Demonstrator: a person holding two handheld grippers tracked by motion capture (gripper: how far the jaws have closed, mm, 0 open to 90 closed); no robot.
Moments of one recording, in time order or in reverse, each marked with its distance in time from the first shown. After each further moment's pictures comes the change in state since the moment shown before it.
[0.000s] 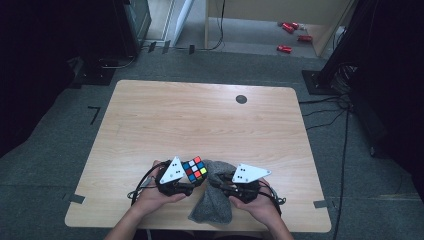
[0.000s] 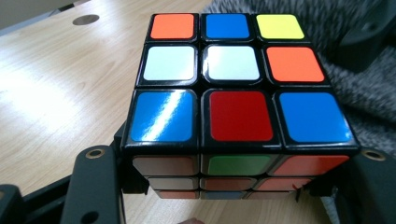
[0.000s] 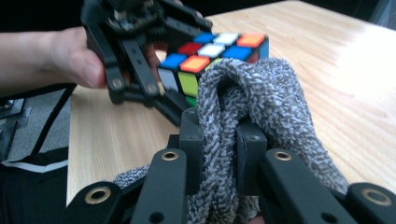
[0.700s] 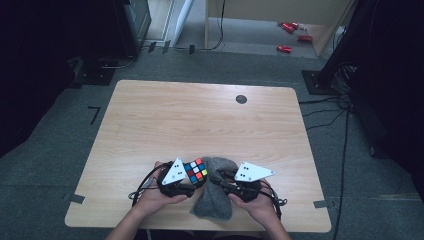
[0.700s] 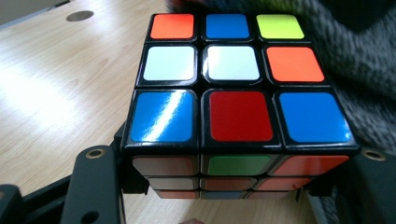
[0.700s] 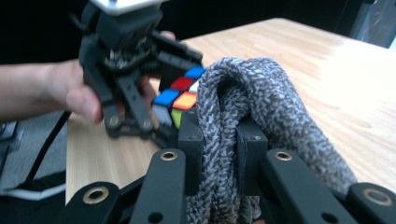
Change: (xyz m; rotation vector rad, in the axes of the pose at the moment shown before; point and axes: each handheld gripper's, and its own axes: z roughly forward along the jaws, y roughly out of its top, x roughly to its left) left arm -0.005 0.000 0.004 0.014 -0.008 0.006; right arm 0.001 0.005 -0.004 -0.073 -0.038 0.045
